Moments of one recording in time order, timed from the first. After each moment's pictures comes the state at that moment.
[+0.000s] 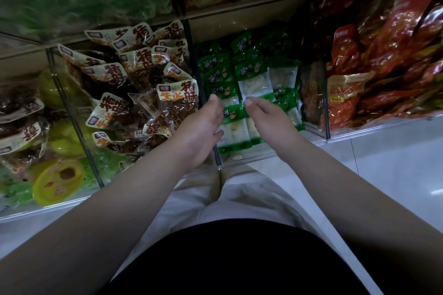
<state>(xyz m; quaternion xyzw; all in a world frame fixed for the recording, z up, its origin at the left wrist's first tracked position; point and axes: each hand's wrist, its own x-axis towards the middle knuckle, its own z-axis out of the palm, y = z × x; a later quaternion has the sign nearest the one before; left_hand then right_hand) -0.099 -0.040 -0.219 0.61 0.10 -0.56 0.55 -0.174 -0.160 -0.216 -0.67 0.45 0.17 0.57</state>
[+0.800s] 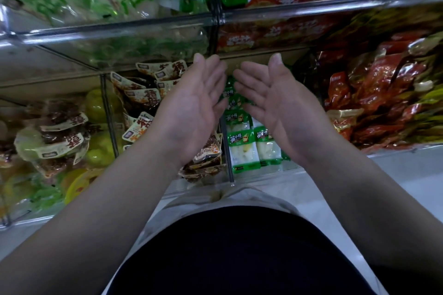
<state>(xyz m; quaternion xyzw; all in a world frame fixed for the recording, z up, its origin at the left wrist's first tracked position) -0.053 -0.016 -0.106 0.54 0.00 -0.45 0.72 -0.129 -0.137 -0.101 -0.57 0.31 0.04 0.76</state>
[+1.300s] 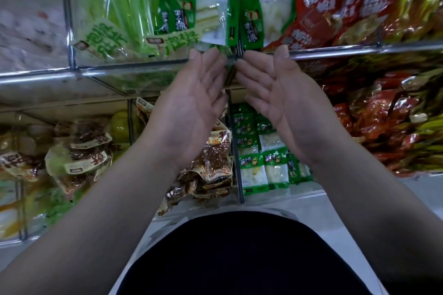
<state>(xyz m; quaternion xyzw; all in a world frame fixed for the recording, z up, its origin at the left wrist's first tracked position) -0.029 0.008 -0.062 0.52 -0.06 -0.38 0.76 -0.098 -0.126 -0.060 -0.63 0.21 -0.02 0.75</state>
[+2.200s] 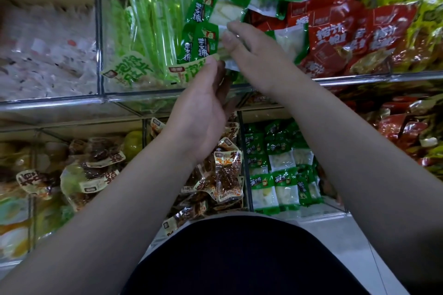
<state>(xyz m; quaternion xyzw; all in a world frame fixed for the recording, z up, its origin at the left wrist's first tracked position) 0.009 -0.005 -0.055 0.49 0.00 -0.35 0.80 0.015 -0.133 -0.046 -0.92 0.13 -0.03 0.37</state>
